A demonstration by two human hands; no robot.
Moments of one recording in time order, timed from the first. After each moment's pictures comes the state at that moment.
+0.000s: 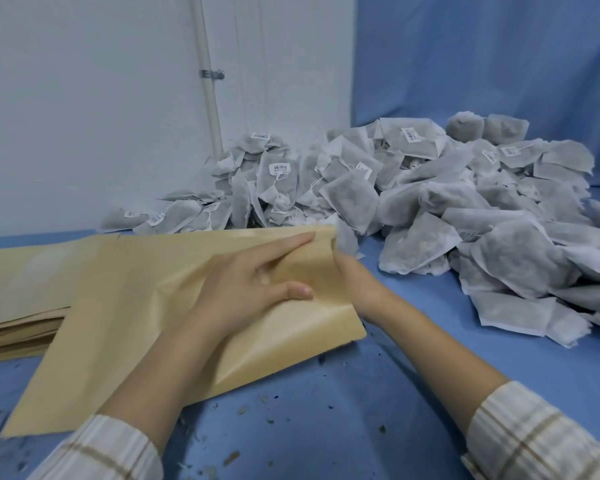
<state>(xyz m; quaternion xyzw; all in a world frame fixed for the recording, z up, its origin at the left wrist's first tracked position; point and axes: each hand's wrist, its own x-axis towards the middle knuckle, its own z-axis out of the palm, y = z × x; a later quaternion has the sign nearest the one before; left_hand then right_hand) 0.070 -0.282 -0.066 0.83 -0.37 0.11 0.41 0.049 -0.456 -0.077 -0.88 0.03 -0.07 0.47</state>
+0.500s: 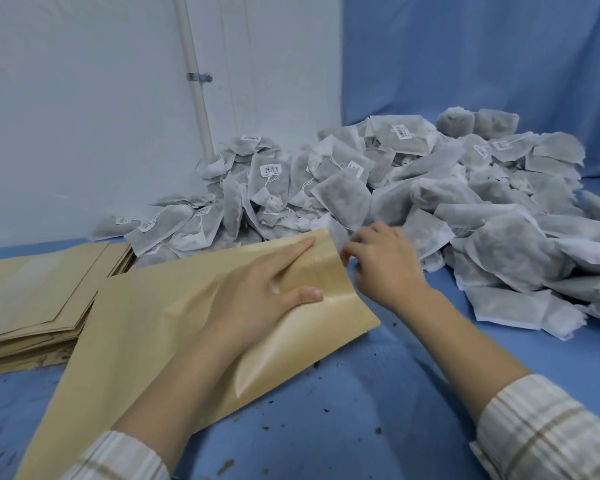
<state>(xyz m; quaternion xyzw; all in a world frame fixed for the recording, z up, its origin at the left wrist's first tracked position) 0.065 -0.301 -0.078 0.85 -0.35 0.12 0.37 0.046 -0.501 -0.086 -0.96 0.02 -0.28 -0.05</state>
